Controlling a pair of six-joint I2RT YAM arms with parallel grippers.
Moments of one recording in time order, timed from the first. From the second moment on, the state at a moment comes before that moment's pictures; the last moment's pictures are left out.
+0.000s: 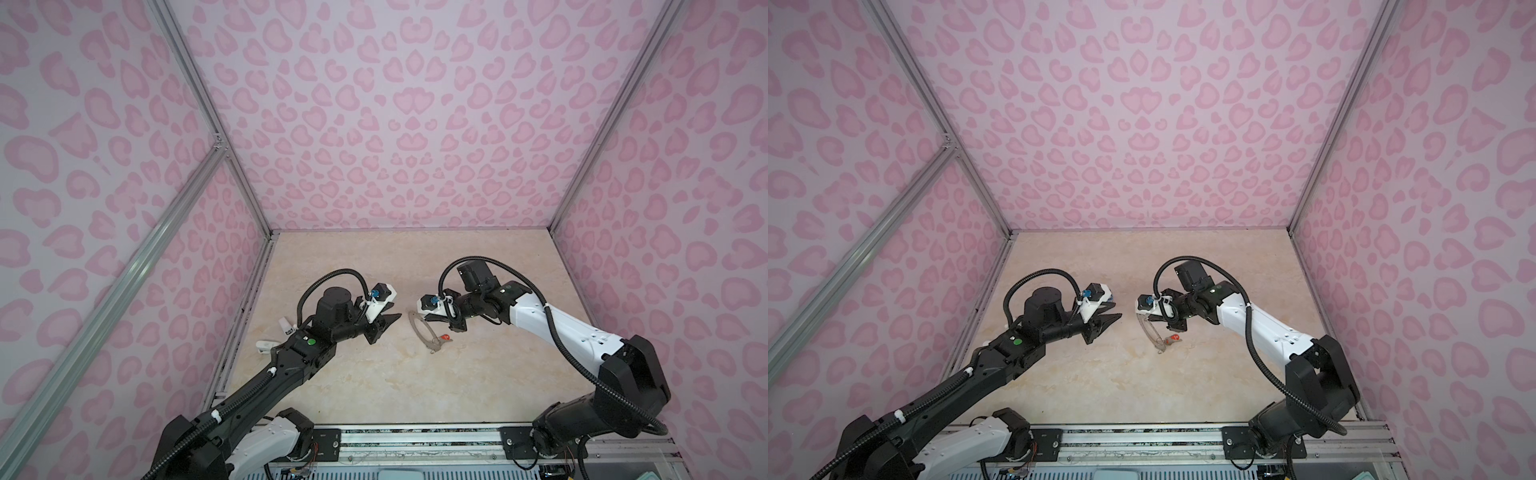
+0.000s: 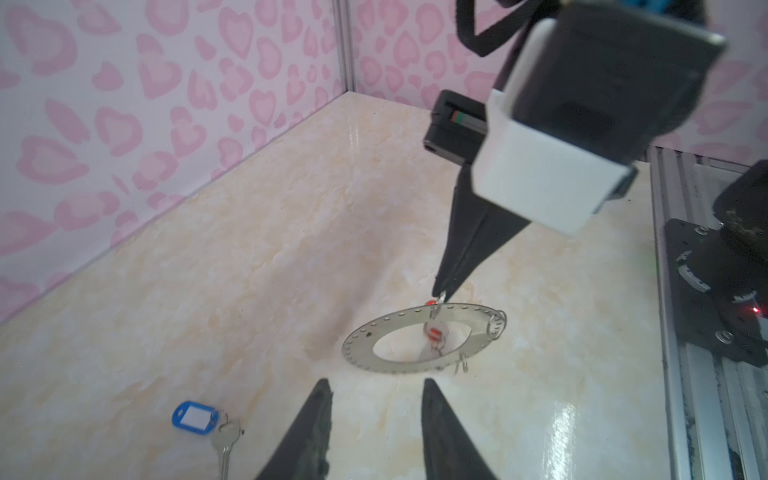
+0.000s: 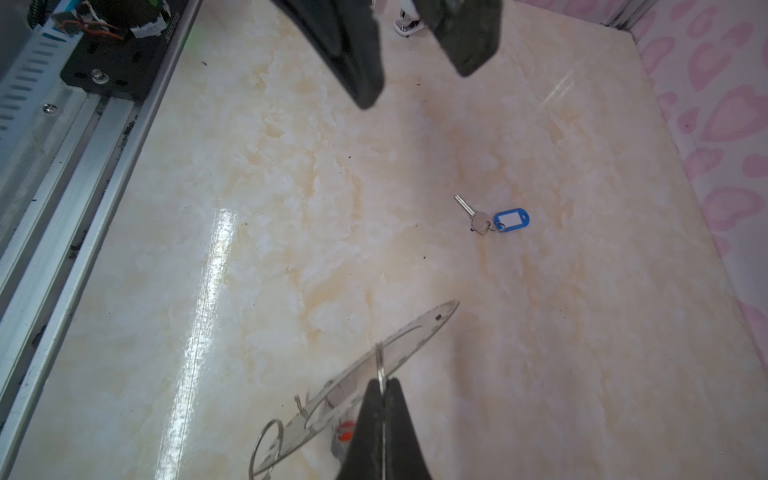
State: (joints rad) left arm -0.57 1.04 0.68 -0.03 0.44 0.26; right arm 0.55 1.48 1.11 -0.58 -0.62 -0.93
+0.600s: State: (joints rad) left arm -0.75 1.11 0.76 -0.05 0.29 0.45; right arm 0.57 1.43 1.15 -0.62 -0.71 -0.87
